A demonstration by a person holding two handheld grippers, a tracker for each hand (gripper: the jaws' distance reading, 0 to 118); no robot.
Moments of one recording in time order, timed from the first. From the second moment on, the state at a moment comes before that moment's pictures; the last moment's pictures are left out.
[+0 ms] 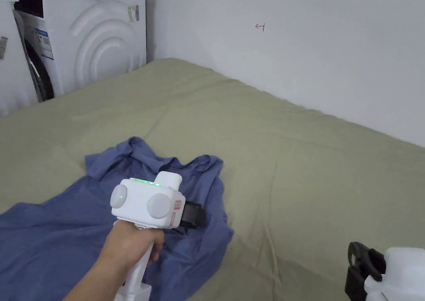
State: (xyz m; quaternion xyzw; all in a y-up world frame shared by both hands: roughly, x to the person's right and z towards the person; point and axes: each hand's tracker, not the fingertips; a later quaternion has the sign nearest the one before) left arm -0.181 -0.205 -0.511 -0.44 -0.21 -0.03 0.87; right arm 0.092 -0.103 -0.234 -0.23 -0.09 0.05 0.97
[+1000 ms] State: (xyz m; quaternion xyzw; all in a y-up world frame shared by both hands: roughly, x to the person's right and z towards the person) left arm -0.007 -0.103 -0.465 -0.32 -0.35 0.02 0.88; right arm 0.172 -0.094 -0.127 -0.23 -0.16 0.01 0.96
